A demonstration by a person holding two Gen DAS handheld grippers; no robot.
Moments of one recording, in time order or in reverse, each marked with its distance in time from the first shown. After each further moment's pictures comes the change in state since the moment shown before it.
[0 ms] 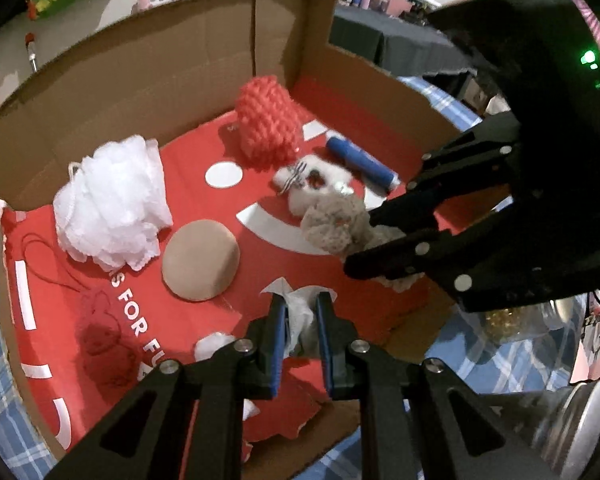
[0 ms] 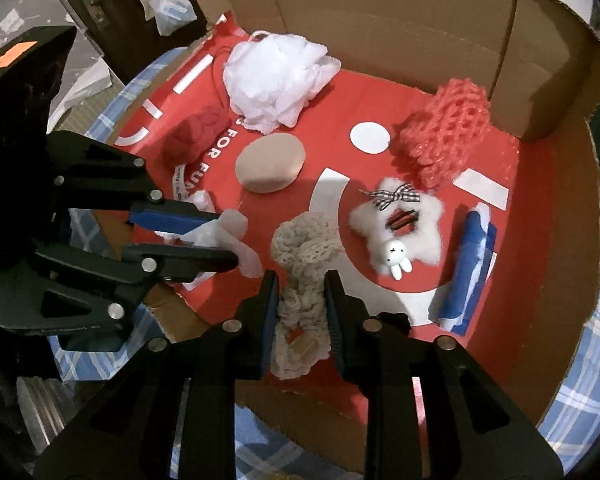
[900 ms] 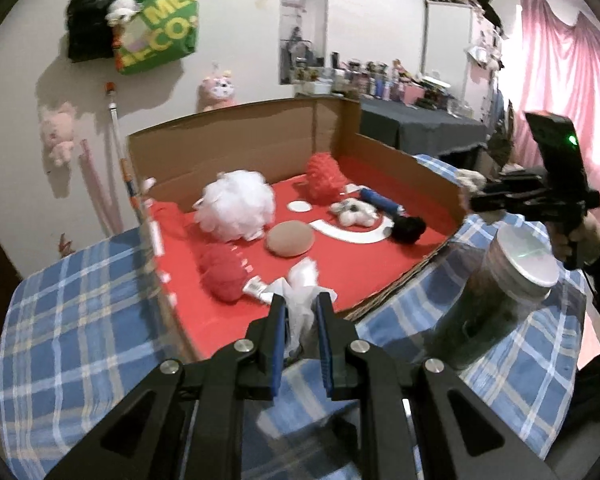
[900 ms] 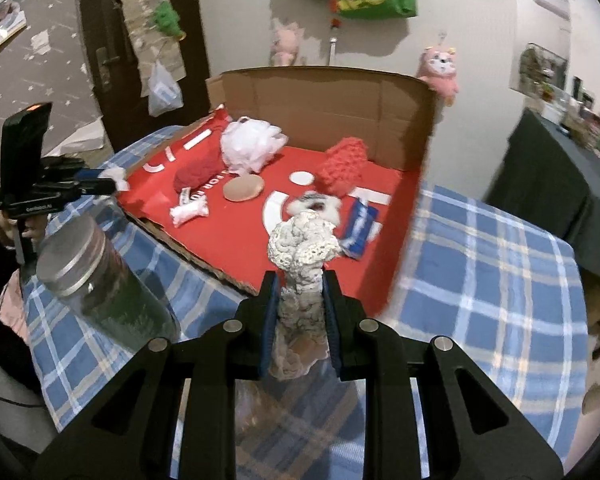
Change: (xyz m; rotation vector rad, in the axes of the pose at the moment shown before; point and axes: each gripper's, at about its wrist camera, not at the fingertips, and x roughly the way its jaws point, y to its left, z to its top) left arm -0.104 0.017 -0.113 -0.018 -0.394 0.122; right arm -0.099 0.003 -0.132 -0.009 -0.431 -0.190
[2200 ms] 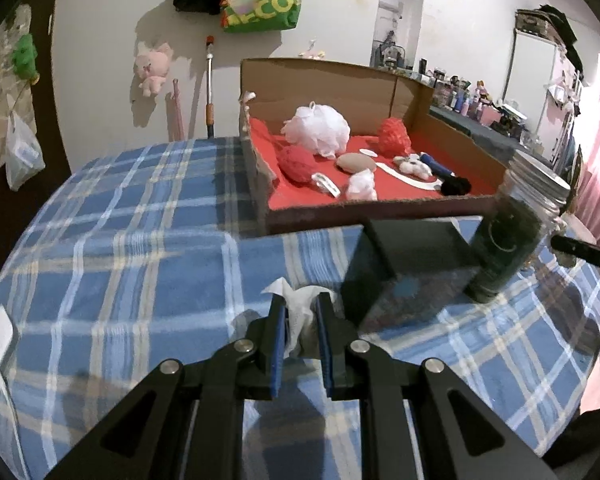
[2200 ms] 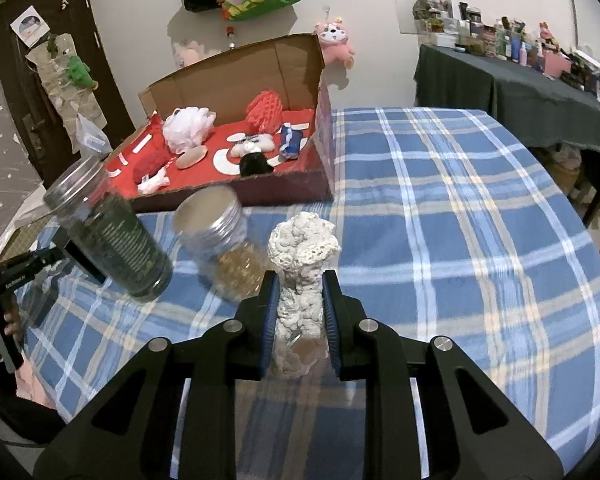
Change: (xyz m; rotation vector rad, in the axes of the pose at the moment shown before) left arm -0.040 -0.005 -0.105 -0.269 0.004 0.227; right arm -0.049 0.027 -0.103 0.355 -0.030 -0.189
